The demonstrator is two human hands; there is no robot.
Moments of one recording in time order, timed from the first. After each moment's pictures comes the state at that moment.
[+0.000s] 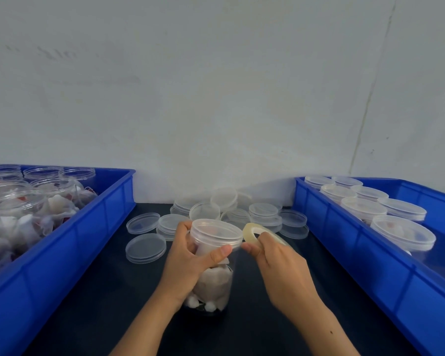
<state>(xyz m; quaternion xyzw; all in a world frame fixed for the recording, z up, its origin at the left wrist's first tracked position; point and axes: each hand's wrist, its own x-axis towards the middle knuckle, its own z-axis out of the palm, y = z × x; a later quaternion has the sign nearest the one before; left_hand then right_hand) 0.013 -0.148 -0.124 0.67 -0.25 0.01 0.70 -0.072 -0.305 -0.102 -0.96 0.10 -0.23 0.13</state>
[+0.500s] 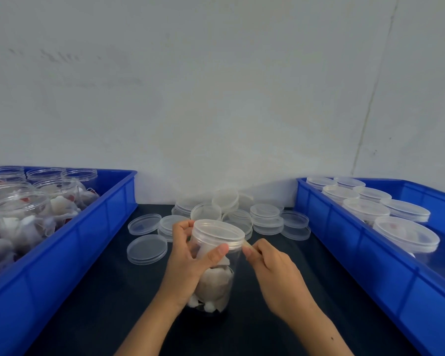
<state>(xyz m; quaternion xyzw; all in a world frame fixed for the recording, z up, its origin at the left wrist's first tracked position) 0.010 -0.150 -0.126 0.64 -0.27 0.02 0.72 -0.071 -0.300 -0.109 -0.92 0.10 -0.20 0.32</state>
